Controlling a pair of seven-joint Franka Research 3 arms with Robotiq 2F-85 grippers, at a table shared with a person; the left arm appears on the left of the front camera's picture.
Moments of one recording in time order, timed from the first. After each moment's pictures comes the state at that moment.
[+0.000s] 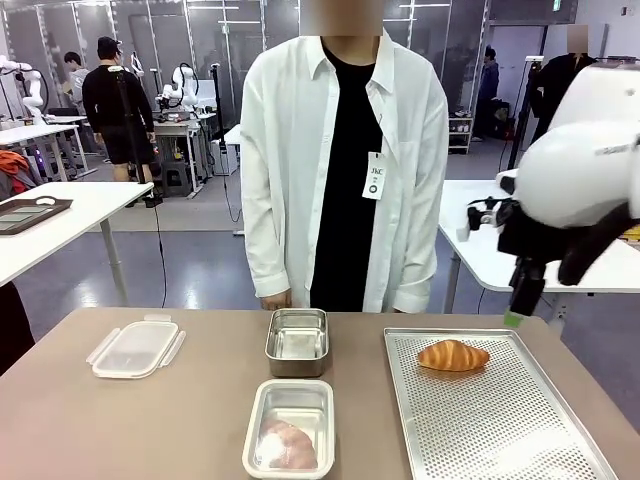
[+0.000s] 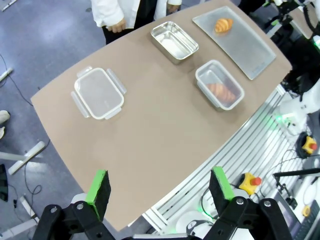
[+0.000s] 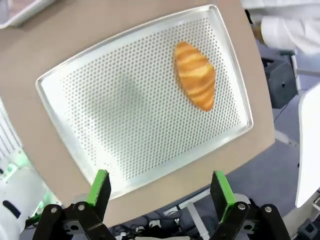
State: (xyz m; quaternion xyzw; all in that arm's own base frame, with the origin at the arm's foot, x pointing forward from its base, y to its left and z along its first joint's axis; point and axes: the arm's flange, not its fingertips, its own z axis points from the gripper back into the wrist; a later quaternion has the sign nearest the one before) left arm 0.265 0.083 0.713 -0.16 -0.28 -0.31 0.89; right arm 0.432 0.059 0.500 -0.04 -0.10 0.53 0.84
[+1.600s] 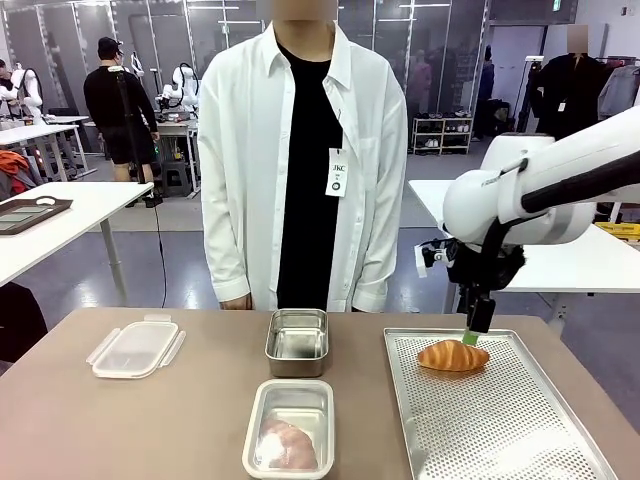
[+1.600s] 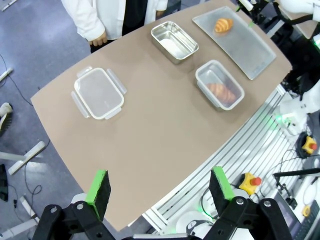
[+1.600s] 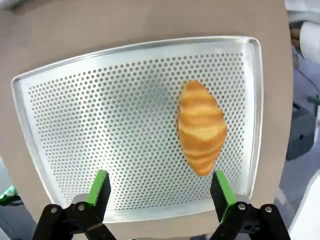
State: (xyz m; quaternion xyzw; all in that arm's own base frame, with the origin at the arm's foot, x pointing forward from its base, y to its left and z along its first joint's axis) left arm 0.265 0.083 0.713 -0.16 -0.28 -0.31 0.89; right arm 0.528 0.088 0.411 0.01 -0.04 0.64 0.76
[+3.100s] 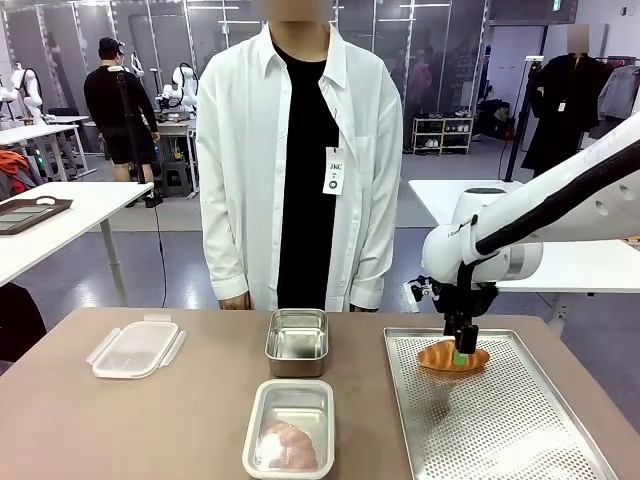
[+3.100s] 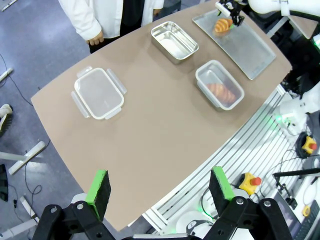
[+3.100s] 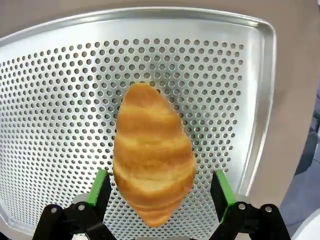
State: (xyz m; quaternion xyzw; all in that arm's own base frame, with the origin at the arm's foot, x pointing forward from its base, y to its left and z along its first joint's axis) left arm 0.265 0.083 0.713 -0.16 -0.28 -0.31 0.89; right arm 0.600 0.081 0.310 0.00 -0.01 0.68 0.73
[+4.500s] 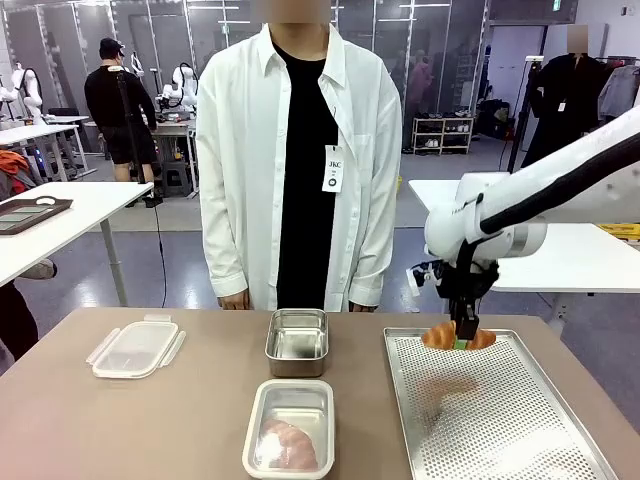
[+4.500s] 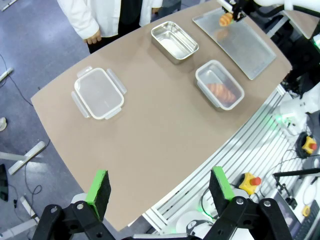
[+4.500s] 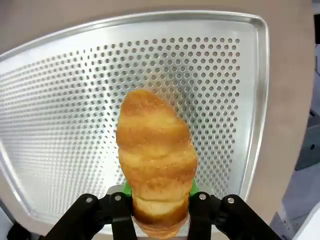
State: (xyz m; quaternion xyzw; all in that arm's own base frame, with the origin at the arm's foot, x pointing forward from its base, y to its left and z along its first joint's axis) left arm 0.265 0.083 0.713 -0.16 -0.28 -0.31 0.89; right arm 0.598 0.080 0.356 0.02 0.01 0.65 0.76
